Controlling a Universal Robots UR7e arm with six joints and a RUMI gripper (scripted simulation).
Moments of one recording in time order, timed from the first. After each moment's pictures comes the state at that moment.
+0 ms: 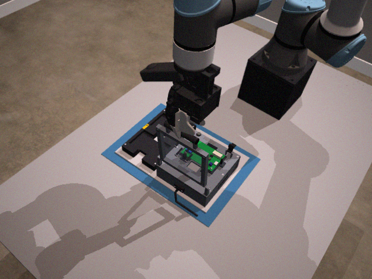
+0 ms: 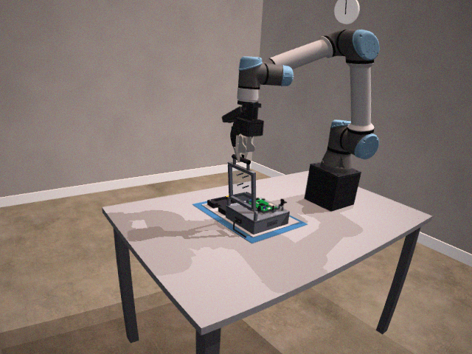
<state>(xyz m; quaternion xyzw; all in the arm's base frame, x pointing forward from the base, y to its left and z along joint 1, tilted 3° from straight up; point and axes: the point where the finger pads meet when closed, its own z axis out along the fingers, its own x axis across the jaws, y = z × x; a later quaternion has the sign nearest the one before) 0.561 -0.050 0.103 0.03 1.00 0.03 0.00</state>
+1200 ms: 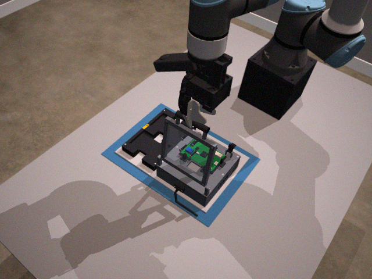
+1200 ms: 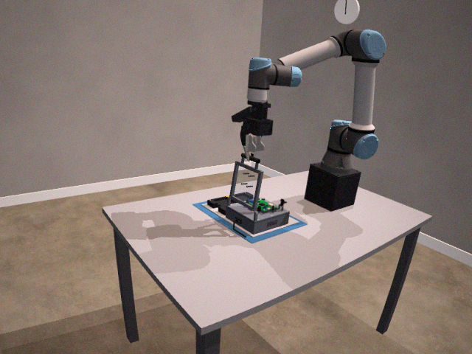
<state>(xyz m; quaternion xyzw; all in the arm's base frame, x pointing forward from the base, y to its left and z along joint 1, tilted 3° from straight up) 0.517 -0.048 0.103 0.03 1.00 0.03 0.00</state>
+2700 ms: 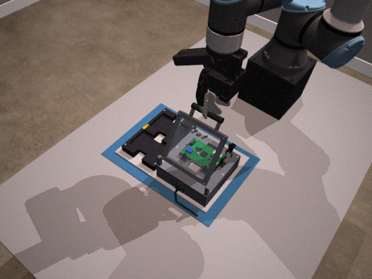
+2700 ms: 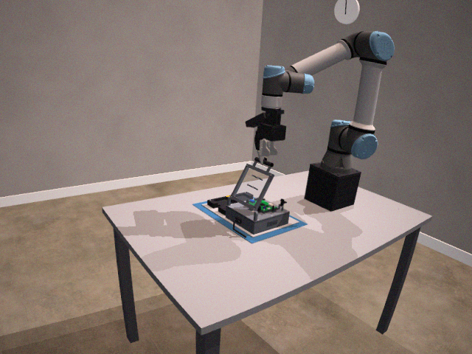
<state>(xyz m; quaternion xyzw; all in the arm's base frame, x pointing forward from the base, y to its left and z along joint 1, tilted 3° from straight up) 0.449 -0.044 0.079 0.03 1.00 0.03 0.00</state>
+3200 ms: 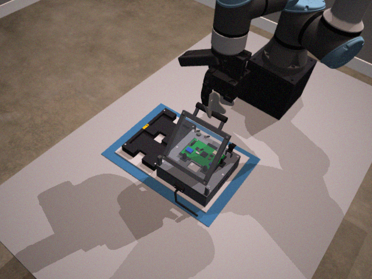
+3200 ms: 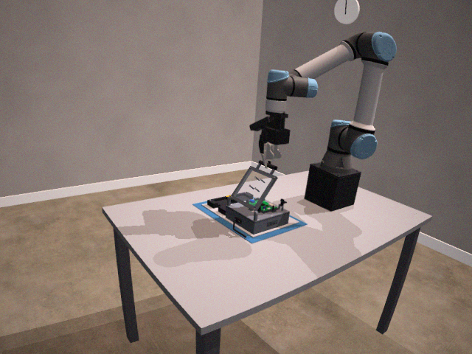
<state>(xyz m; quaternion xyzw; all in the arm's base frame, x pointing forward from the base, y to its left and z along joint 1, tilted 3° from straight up) 0.427 -0.043 0.064 0.03 1.00 0.03 0.00</state>
